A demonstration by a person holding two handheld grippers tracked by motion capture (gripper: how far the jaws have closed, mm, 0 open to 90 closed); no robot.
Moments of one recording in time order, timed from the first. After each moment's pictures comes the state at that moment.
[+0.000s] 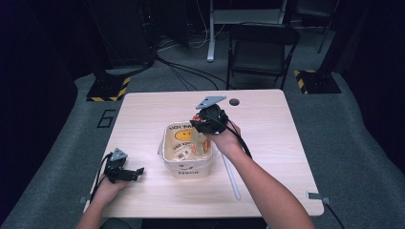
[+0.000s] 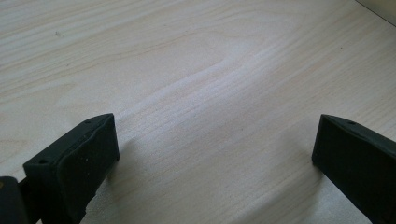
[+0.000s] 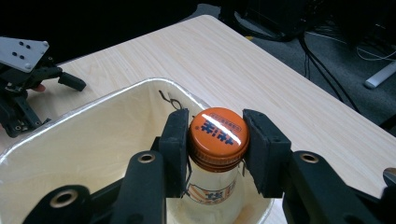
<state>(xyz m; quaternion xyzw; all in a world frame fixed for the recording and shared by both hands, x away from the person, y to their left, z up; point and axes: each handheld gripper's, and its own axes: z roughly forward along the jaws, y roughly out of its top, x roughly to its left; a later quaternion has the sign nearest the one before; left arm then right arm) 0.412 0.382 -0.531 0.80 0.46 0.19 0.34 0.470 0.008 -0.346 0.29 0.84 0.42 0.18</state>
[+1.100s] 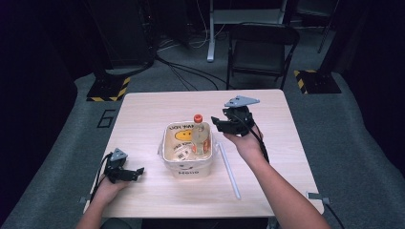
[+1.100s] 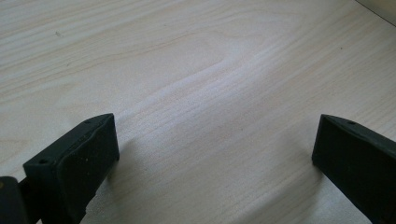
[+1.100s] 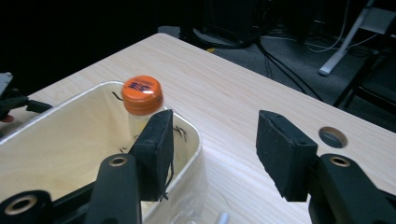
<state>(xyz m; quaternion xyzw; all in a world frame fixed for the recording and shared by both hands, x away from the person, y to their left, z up) 0.412 0.382 -0.531 0.80 0.46 0.19 0.34 0.450 -0.059 -0.337 0.37 0.78 0.46 0.22</state>
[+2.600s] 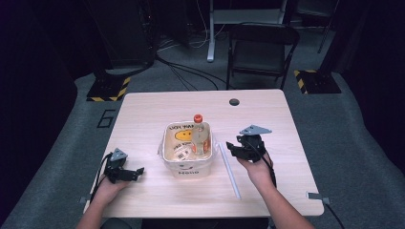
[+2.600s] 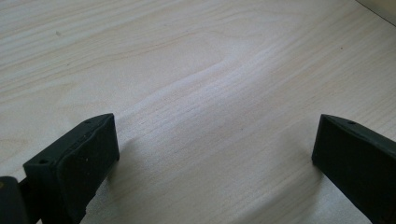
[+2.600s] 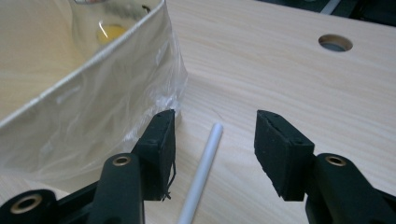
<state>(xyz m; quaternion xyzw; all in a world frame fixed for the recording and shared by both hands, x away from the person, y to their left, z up) 0.412 0.382 -0.531 0.80 0.46 0.19 0.34 0.422 -0.099 -0.428 0.44 0.77 0.43 0.19</state>
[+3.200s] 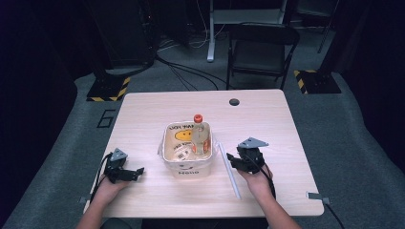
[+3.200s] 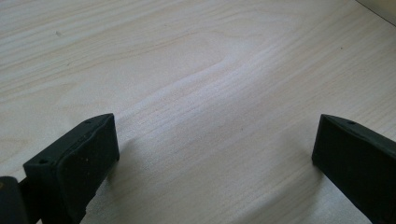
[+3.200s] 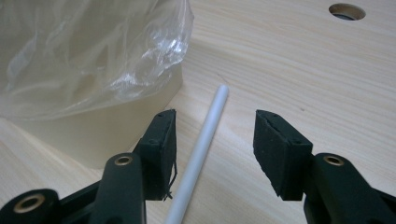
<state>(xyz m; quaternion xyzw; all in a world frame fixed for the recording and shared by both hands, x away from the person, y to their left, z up) 0.412 0.382 -0.531 0.80 0.46 0.19 0.34 0.403 -0.098 -0.463 0.43 0.78 0.40 0.20</state>
